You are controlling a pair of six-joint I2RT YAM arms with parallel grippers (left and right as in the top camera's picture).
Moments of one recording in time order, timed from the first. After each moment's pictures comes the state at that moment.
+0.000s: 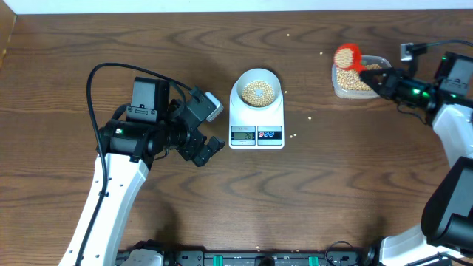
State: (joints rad) left arm -0.18 1.27 1.13 -0.94 0.46 0.54; right arm -0.30 1.75 1.15 -0.24 -1.06 0.30
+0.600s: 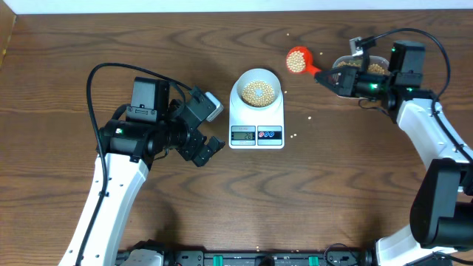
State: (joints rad) left arm -0.18 1.27 1.13 -0.94 0.46 0.54; right arm -0.05 1.75 1.15 -0.15 -1.08 0.33
